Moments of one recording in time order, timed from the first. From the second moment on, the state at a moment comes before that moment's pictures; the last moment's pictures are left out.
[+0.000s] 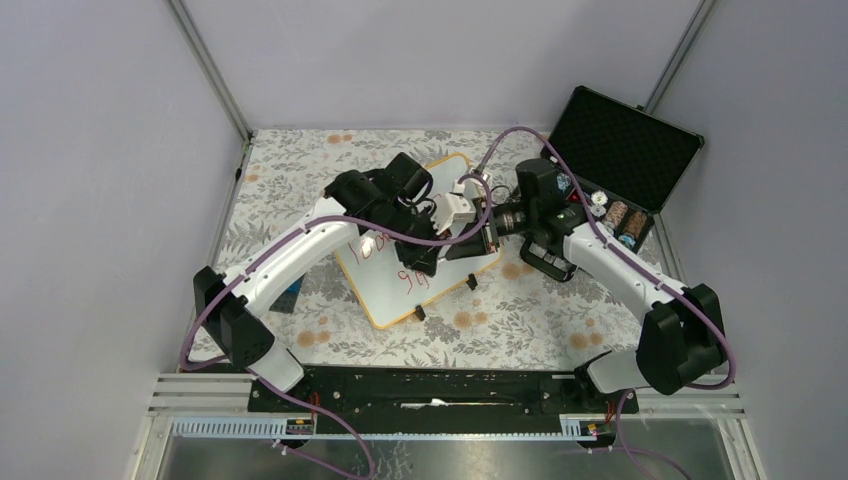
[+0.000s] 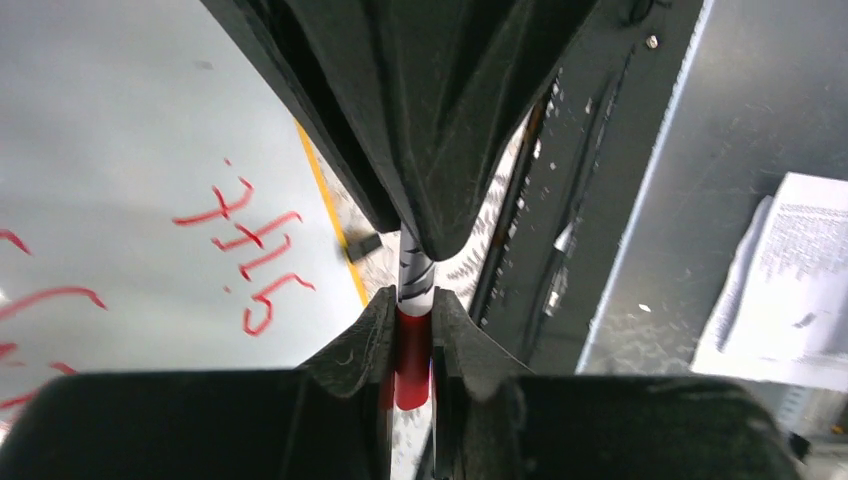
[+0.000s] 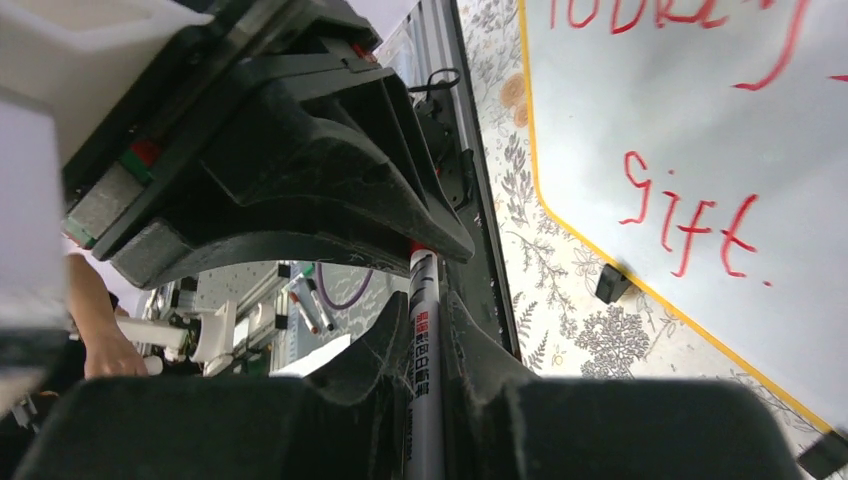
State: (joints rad) left arm -0.77 1.59 1.63 -1.16 0.53 0.31; right arm 0.49 1.41 1.05 -0.19 -1.15 0.37
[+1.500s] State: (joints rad) left arm -1.10 1.93 1.34 -0.67 0.34 0.24; right arm -0.13 1.30 1.13 -0.23 -1.11 0.39
